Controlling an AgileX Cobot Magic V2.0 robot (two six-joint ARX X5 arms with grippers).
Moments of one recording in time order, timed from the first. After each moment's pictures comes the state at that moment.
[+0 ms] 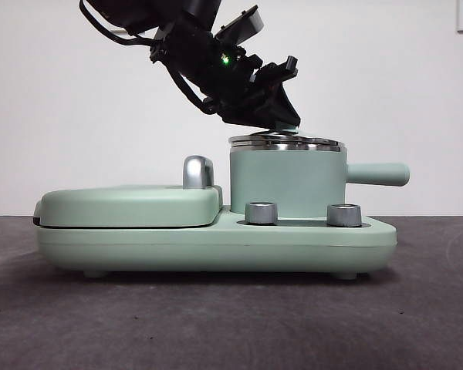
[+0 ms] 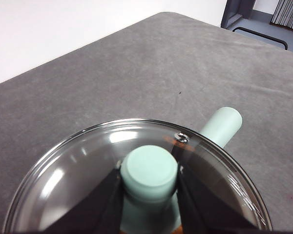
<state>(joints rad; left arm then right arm) -0.61 1.94 1.50 0.09 0.29 0.08 0.40 0.52 0.83 -0.82 -0.13 -0.02</state>
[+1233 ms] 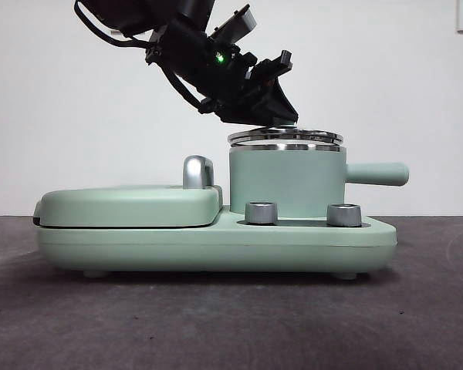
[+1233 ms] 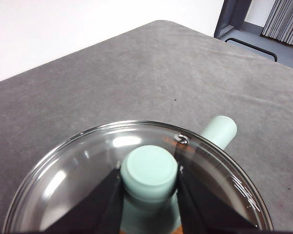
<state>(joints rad) -0.59 1.94 1.50 0.11 0.33 0.04 0.40 0.52 0.83 -0.82 -0.10 -0.02</state>
